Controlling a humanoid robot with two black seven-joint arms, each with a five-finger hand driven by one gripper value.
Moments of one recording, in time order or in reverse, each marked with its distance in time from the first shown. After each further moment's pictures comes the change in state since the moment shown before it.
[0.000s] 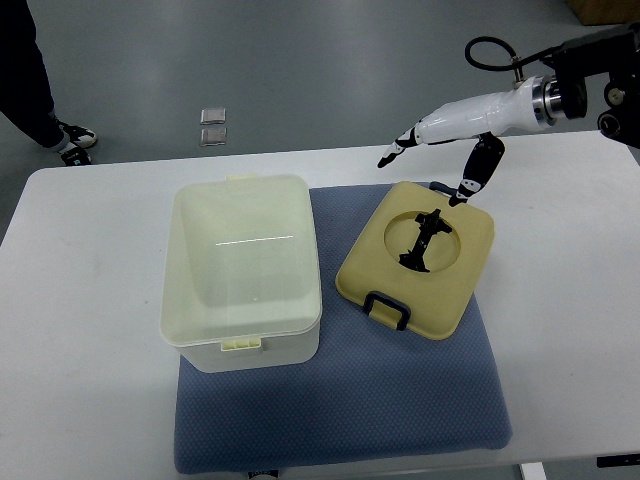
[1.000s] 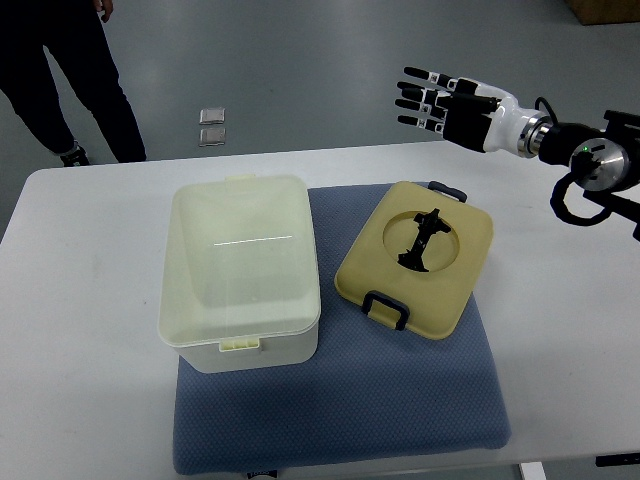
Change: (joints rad) left arm 0.000 0.000 0.000 0.000 0.000 0.000 -0.001; right arm -0.353 0.124 0.239 -0.127 1.791 0.012 -0.541
